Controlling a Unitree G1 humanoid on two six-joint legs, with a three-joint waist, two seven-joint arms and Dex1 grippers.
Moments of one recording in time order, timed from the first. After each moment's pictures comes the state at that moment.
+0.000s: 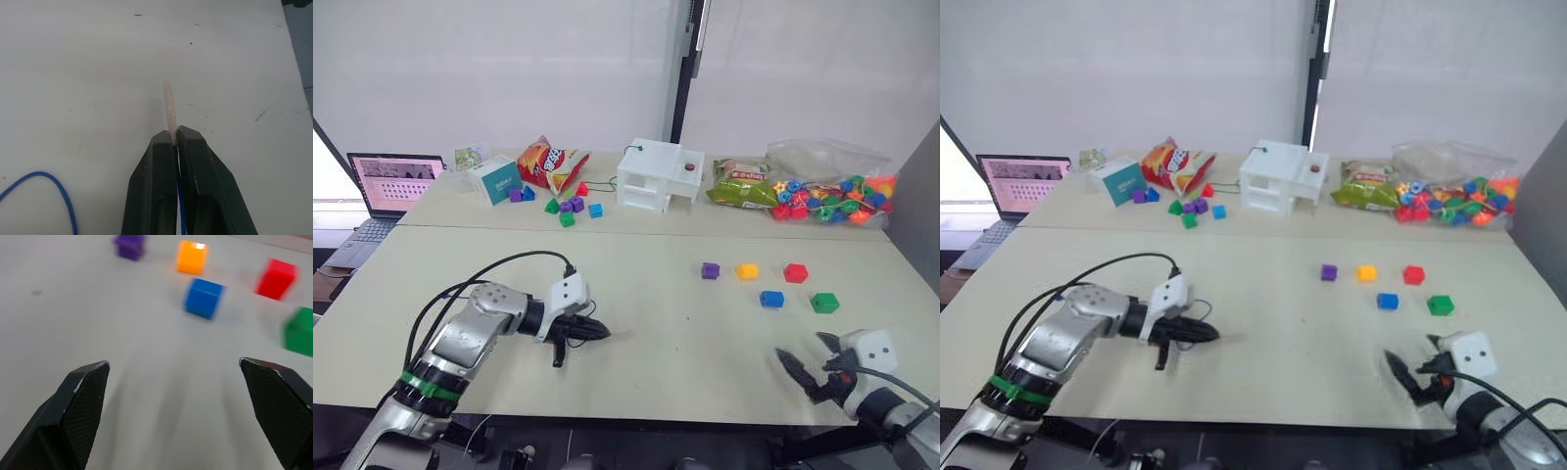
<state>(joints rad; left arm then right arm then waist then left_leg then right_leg) -0.45 0.69 -0.23 -0.10 -0.27 0.53 -1.23 0.31 -0.46 -0.46 -0.41 0.31 0.42 0.44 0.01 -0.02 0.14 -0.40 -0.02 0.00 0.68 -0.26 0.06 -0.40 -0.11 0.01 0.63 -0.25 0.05</state>
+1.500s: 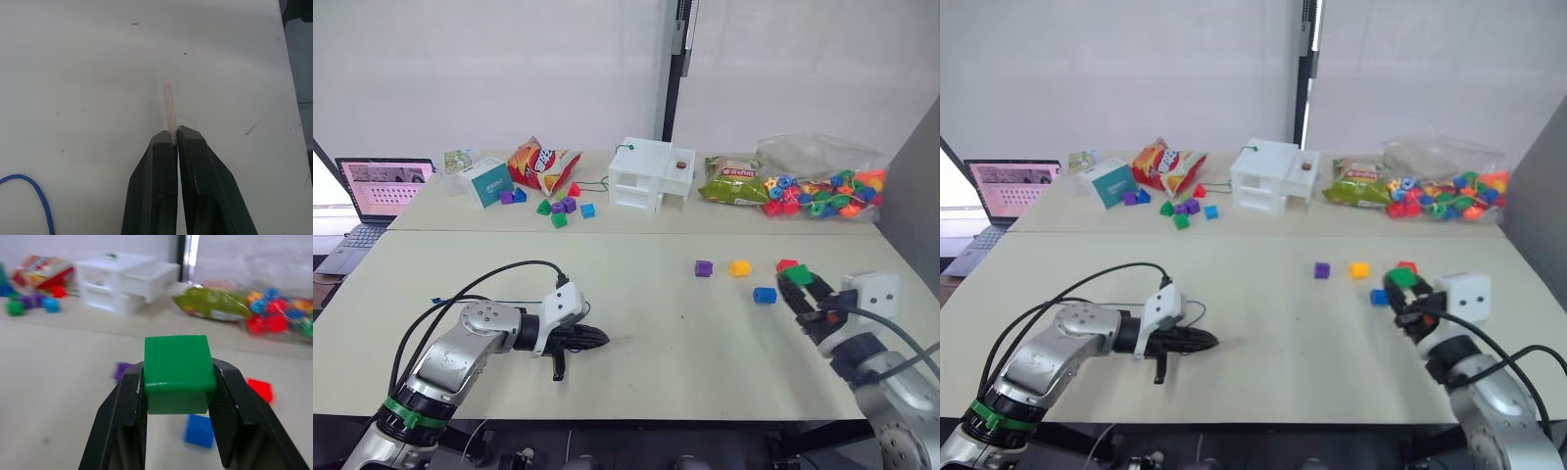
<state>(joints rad) -0.35 0.70 -0.20 -0.22 -0.32 0.57 -1.11 0.17 -0.46 -0.34 -0.77 0.59 0.58 0.30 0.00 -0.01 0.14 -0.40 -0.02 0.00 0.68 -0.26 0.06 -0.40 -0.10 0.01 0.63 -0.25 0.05</state>
